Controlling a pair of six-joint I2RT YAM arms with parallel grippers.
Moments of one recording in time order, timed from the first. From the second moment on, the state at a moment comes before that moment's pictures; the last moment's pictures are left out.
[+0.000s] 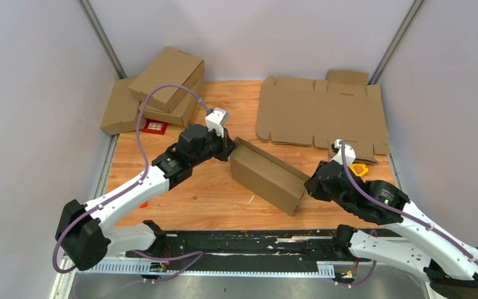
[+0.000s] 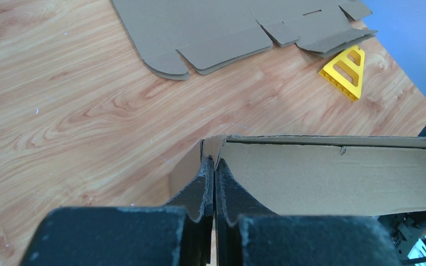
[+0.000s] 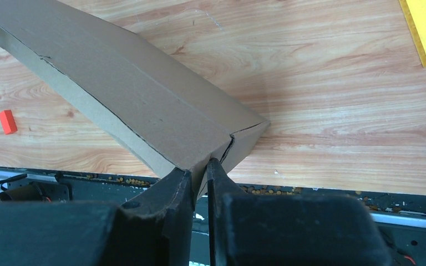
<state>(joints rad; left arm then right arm) -0.72 1.17 0.86 -0.02 0.07 -0.30 0.98 0.73 1.00 -1.11 0.47 0.97</state>
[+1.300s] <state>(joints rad) -0.75 1.12 0.78 0.02 0.00 -0.28 0.97 0.87 1.03 -1.11 0.34 0.80</state>
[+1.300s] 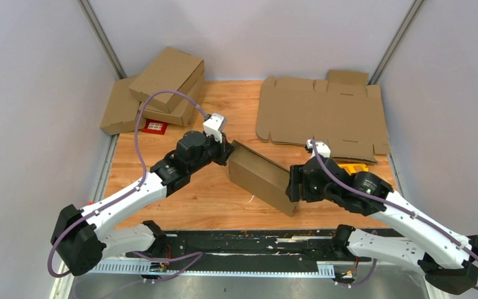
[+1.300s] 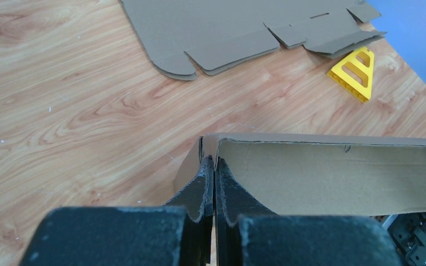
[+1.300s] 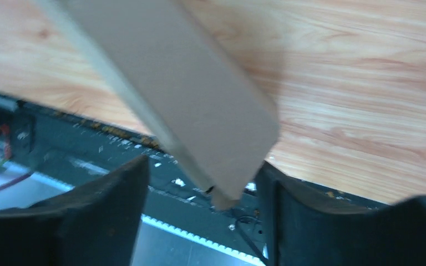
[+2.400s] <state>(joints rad) -0.76 1.08 0.71 0.12 0.04 -0.28 0.97 0.80 1.06 -1.00 0.16 0.38</state>
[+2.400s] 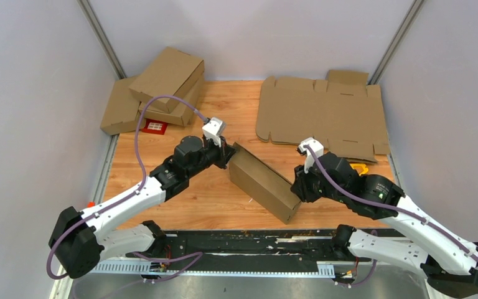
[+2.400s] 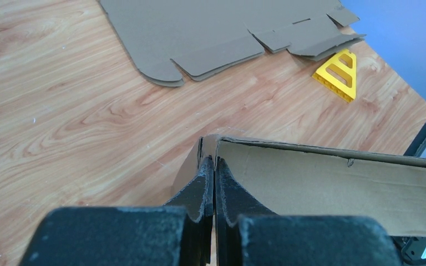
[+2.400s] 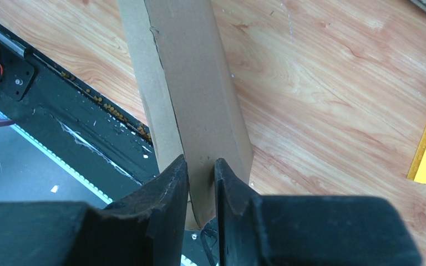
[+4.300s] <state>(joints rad) -0.77 1.11 0.96 -0.25 -0.06 -0.21 0.97 0.82 1.05 -0.97 0.13 0.34</state>
